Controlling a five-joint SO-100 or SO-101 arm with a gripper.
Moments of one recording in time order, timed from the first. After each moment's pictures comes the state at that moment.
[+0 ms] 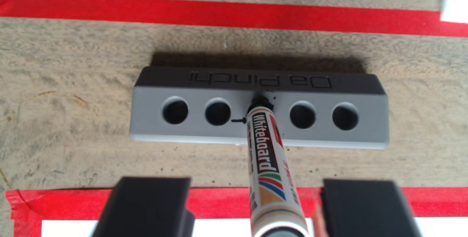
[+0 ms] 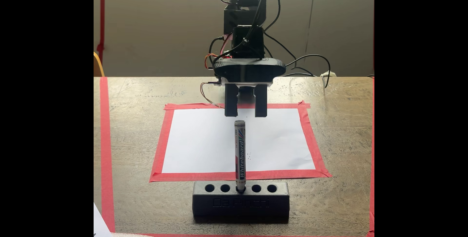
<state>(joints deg) 5.3 91.2 90.4 58.6 -3.3</state>
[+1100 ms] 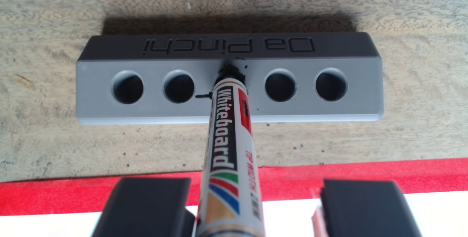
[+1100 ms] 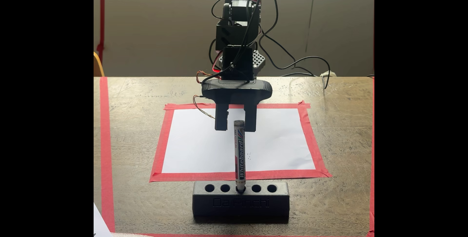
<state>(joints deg) 8.3 85.7 89.5 59.2 -3.3</state>
